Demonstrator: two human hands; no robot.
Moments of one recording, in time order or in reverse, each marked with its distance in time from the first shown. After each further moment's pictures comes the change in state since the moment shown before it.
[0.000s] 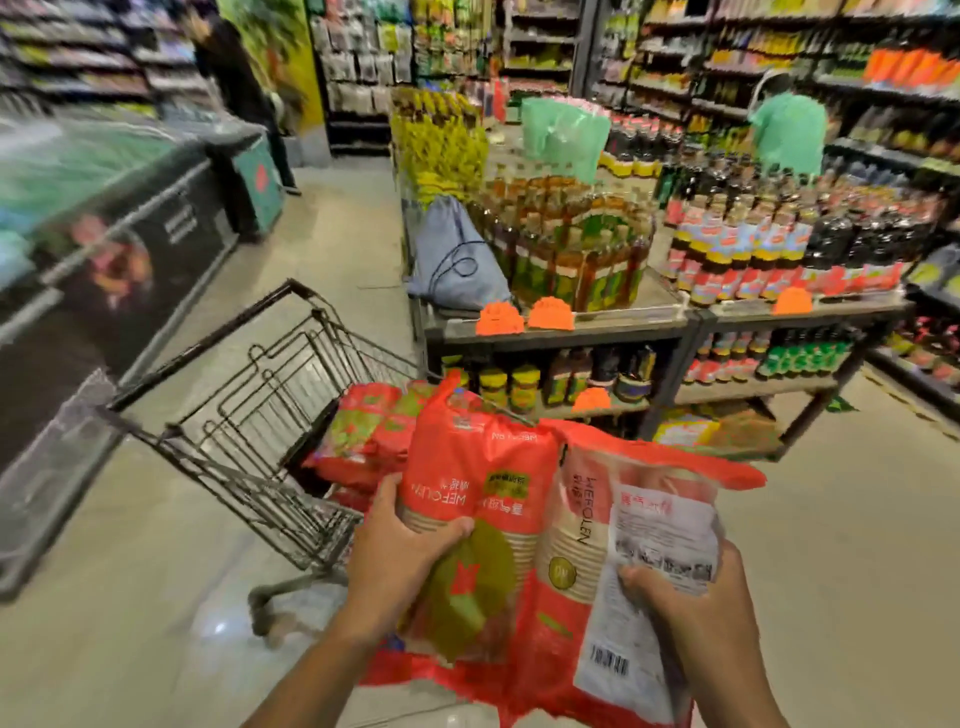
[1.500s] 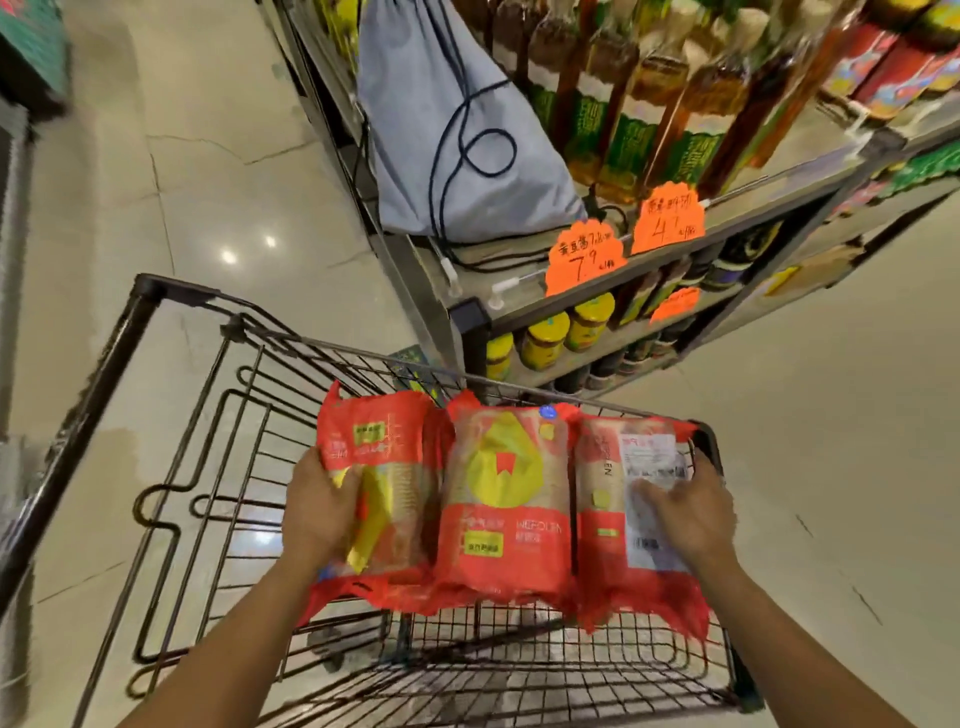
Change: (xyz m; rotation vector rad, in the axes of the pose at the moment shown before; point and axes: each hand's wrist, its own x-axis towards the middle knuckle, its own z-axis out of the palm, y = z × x) left_hand 0.554 -0.211 -0.097 0.716 -0.152 -0.142; right_hand 0.363 0.144 0.309 -0.760 0.179 0.451
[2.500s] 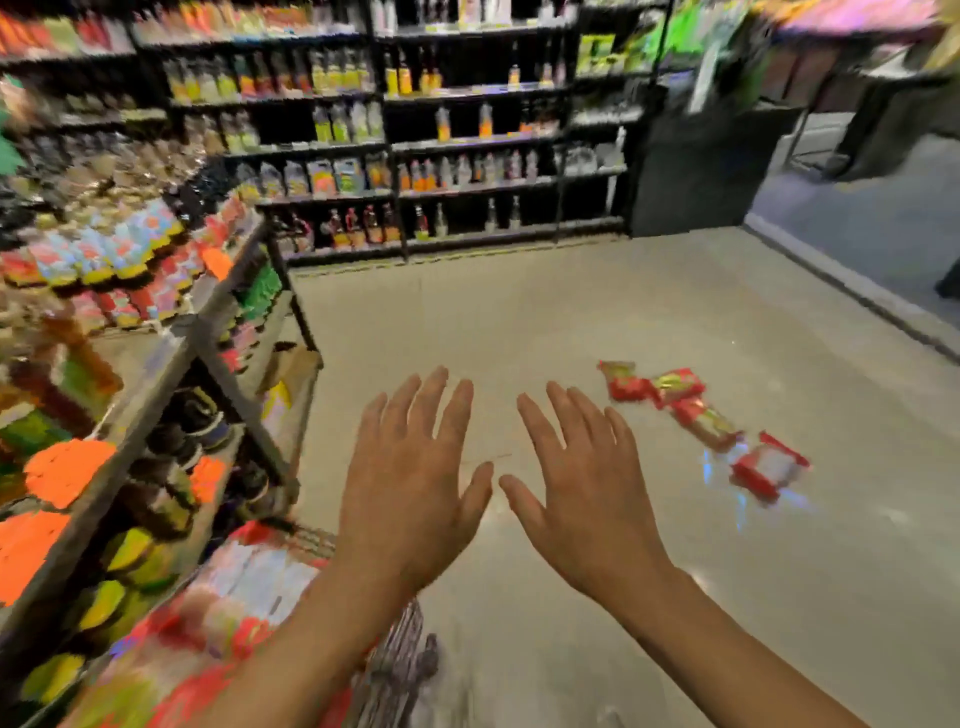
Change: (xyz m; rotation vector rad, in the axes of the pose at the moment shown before) left_hand -0.504 0.292 -0.042 0.287 -0.196 2.039; right_hand -0.456 0.135 -0.218 -0.336 0.894 0.246
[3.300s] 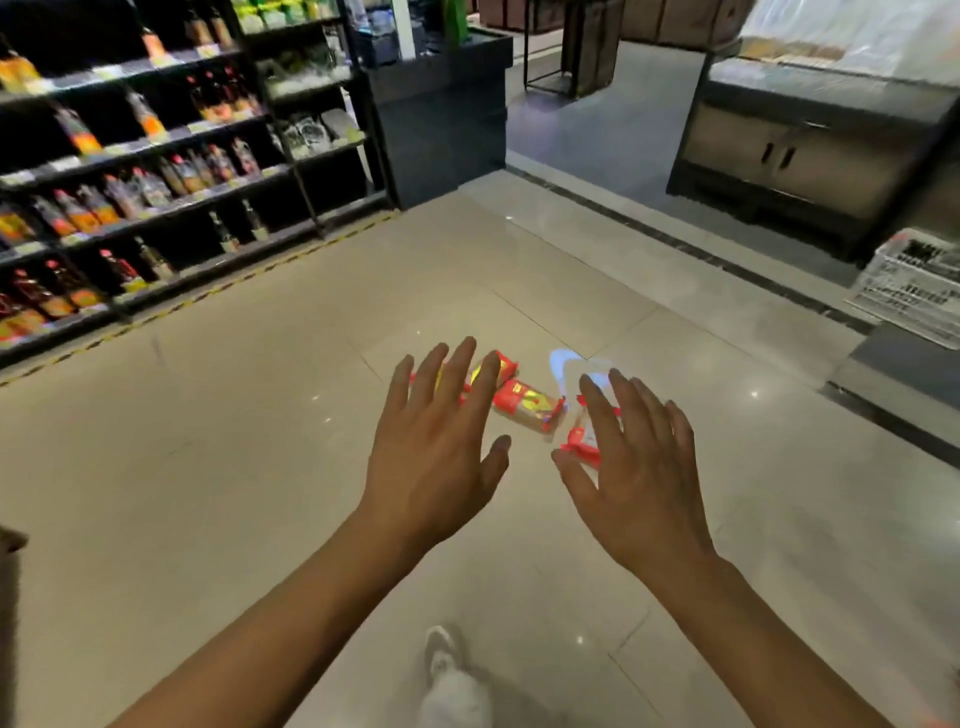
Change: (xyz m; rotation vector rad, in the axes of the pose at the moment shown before) left_hand 0.430 0.336 0.253 -0.079 -0.049 0.565; right_hand 0.149 0.501 0.011 -0.104 0.045 0.644
